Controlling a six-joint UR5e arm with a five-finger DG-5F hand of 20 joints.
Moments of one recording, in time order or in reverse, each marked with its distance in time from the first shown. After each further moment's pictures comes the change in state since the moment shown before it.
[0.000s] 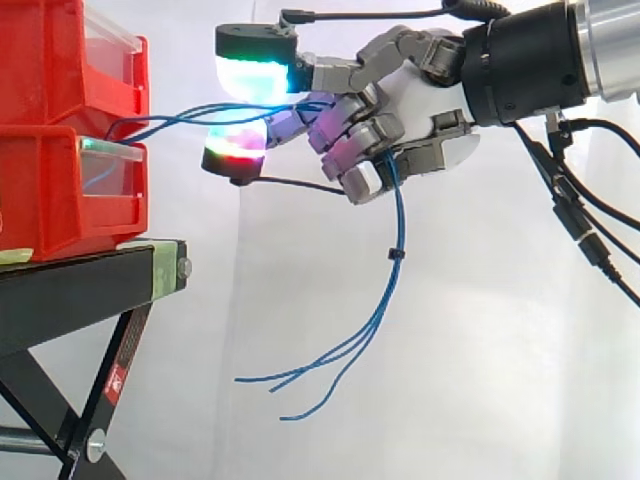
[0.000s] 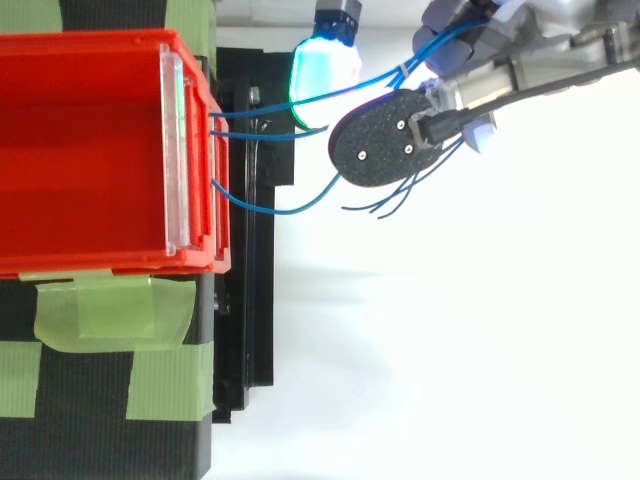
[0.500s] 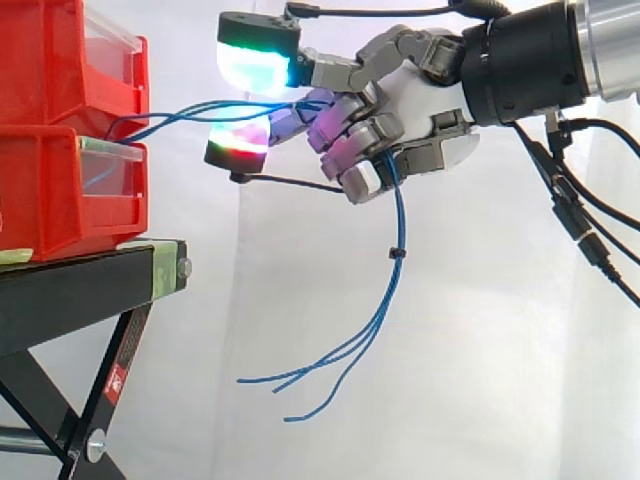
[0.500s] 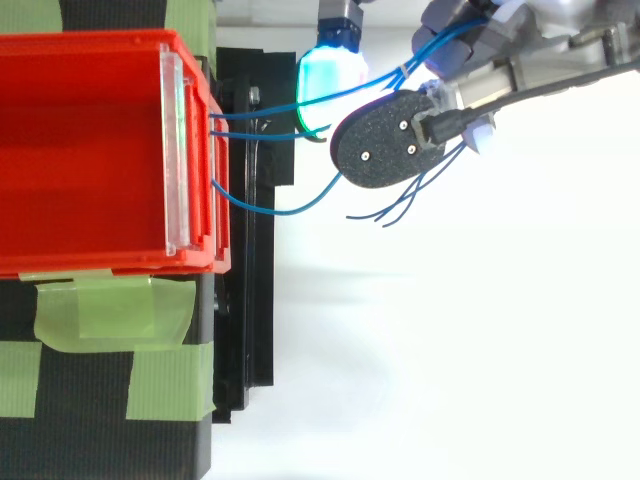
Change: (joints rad) arm 0.001 0.000 0.000 0.002 0.001 -0.002
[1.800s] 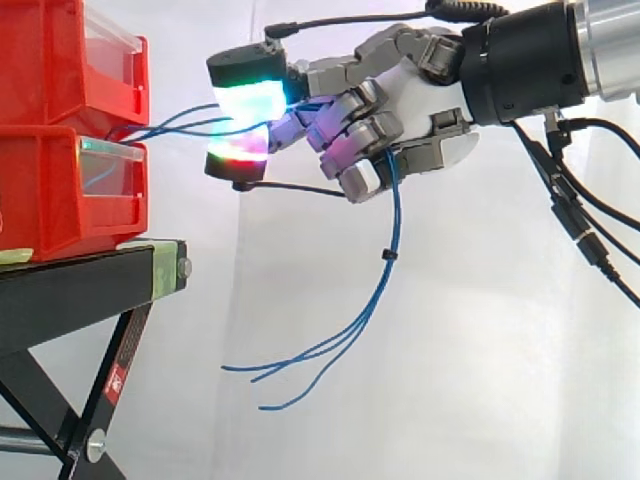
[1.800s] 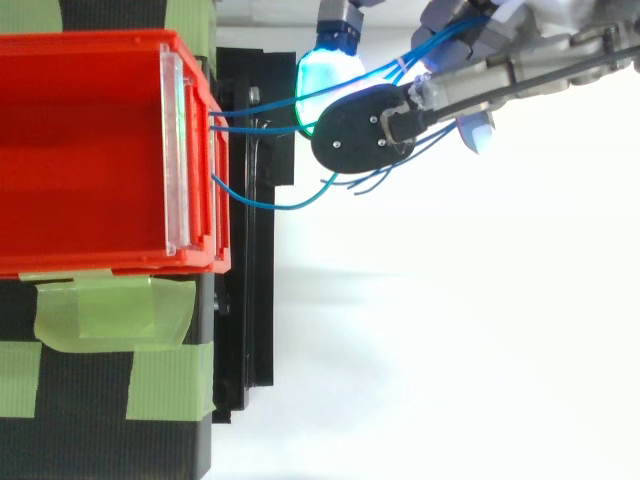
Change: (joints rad) arm 0.000 0.000 0.000 0.003 -0.001 0.000
